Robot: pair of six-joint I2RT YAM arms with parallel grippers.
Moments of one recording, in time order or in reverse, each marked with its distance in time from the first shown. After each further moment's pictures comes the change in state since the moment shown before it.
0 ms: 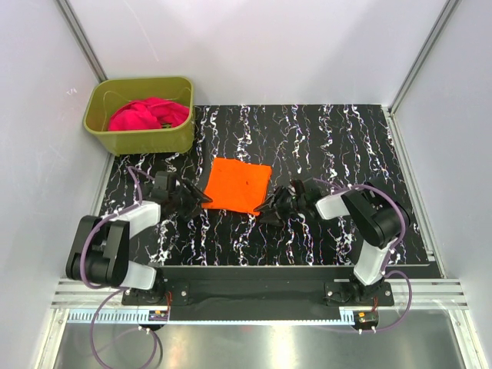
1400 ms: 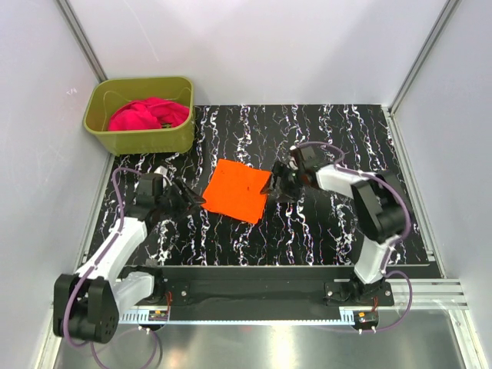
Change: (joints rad) left arm 0.024 -0.354 0.011 -0.279 0.029 0.124; right arm -0.091 0.005 0.369 -0.557 0.127 -0.618
